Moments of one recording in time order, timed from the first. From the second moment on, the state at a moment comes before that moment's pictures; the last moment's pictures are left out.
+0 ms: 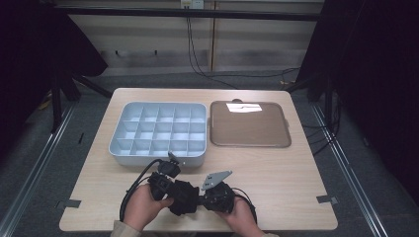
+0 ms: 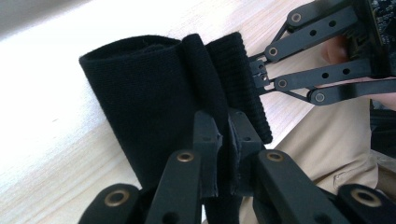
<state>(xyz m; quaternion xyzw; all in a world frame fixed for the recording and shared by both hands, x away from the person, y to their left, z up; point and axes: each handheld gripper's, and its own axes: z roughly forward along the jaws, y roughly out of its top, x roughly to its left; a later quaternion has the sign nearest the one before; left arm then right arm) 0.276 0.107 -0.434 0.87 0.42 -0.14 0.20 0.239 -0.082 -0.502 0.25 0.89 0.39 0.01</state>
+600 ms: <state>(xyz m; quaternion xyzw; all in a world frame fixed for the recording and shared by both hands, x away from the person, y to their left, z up) 0.276 0.093 -0.450 0.88 0.42 -0.15 0.19 0.238 -0.083 -0.500 0.25 0.89 0.38 0.02</state>
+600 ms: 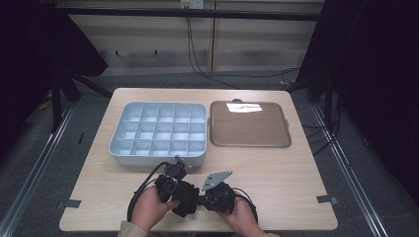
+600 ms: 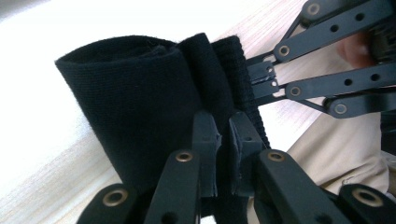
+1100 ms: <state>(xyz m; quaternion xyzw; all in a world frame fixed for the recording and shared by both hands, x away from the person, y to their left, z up) 0.276 0.092 -0.452 0.88 0.41 -0.13 0.18 0.243 -0.108 -0.494 0.27 0.88 0.39 0.03</state>
